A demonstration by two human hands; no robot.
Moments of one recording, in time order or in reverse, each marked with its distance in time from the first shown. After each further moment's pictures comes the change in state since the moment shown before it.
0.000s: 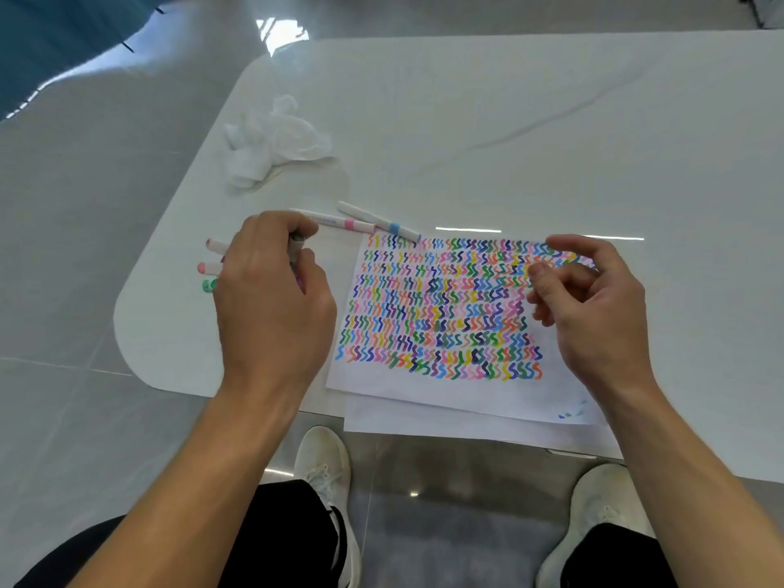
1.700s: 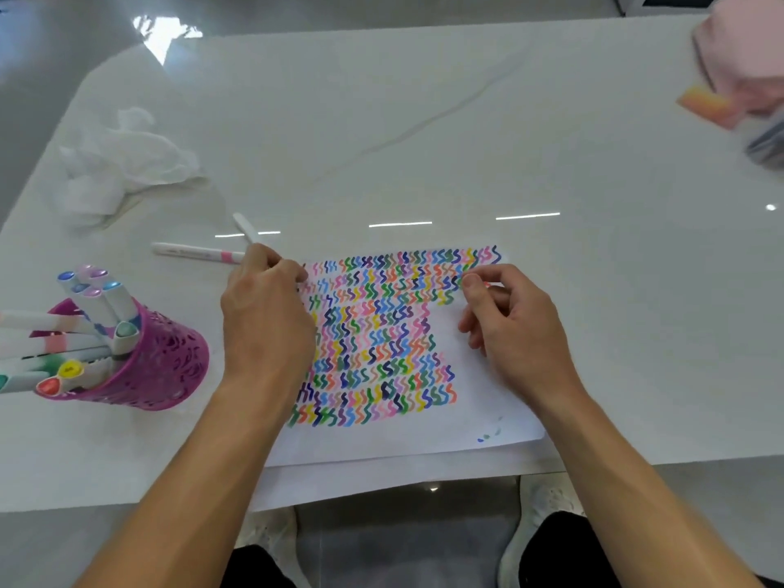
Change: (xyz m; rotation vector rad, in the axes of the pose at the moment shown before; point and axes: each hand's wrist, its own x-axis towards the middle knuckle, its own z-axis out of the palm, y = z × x) left_hand 0.012 0.022 0.117 0.209 -0.339 0.052; right_hand 0.012 0.029 -0.029 -0.186 -0.002 0.174
